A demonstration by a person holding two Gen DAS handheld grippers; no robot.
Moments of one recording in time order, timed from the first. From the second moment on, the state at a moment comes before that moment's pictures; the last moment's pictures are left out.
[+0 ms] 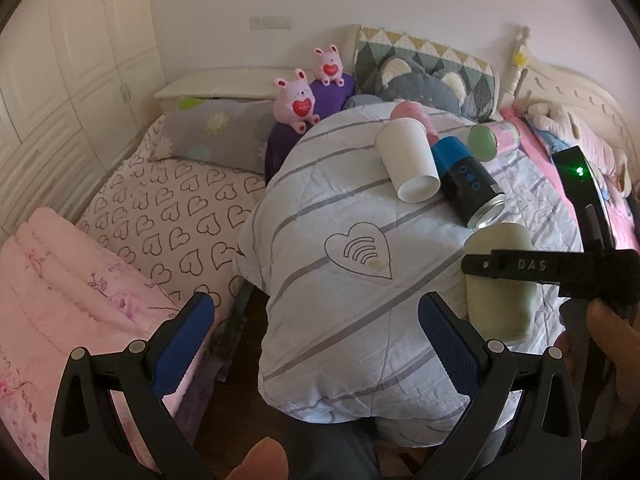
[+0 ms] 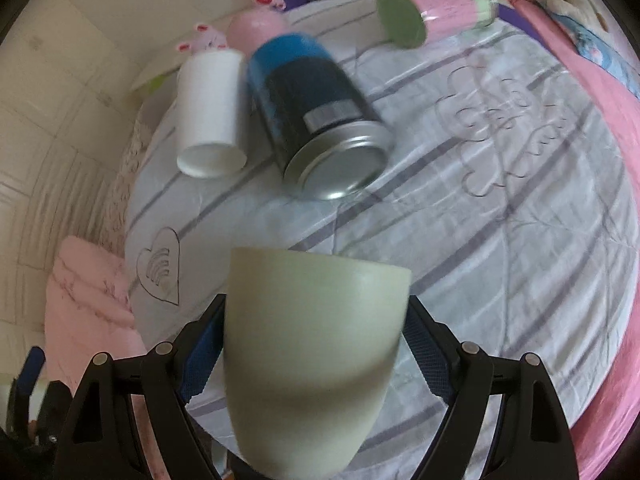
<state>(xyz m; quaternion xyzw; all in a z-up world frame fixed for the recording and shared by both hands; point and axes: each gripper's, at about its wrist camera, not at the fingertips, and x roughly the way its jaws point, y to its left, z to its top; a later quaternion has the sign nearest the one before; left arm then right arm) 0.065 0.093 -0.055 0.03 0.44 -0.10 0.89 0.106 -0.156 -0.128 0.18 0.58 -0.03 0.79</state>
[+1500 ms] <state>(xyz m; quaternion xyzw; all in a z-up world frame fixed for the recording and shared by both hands) -0.012 0.071 -0.025 0.06 0.43 -0.06 0.90 0.002 -0.102 -0.094 -0.04 0.35 0.00 0.94</state>
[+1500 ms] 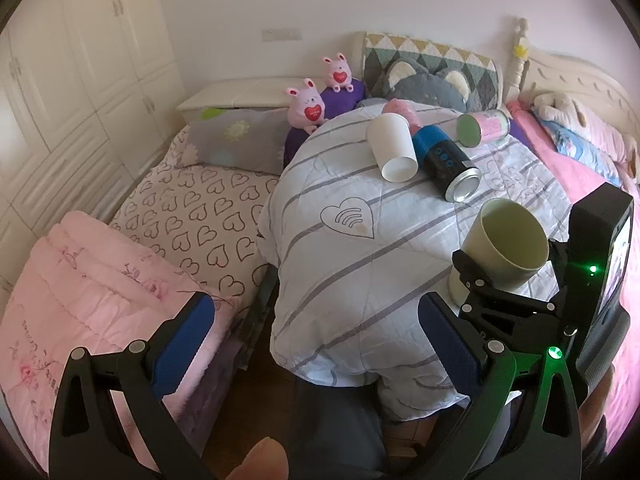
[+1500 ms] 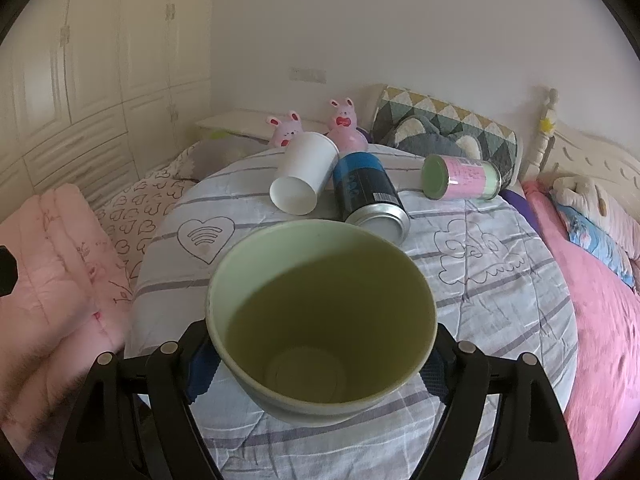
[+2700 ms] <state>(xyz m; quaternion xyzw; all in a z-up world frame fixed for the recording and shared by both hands) -0.068 0.053 0.011 0.08 0.37 -0.04 0.92 -0.091 -0.120 -0.030 0.00 0.15 0.01 0.99</state>
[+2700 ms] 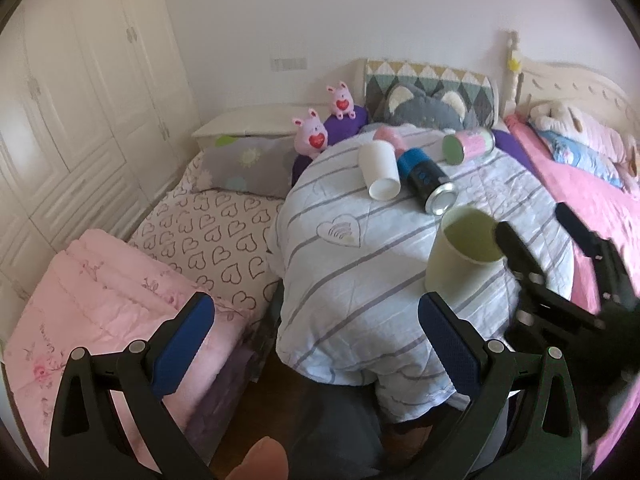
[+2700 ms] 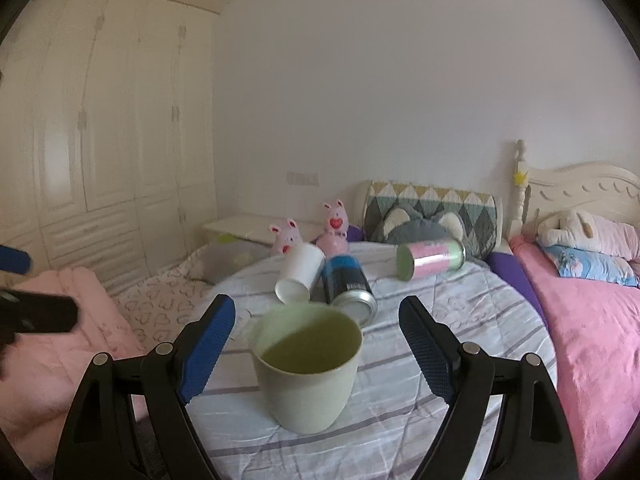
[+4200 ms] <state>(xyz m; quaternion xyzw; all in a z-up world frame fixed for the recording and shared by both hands) -0.110 0.043 0.027 0.05 0.30 -0.05 0.95 -0.157 -0.164 0.034 0.07 0.25 -0.07 0.96</state>
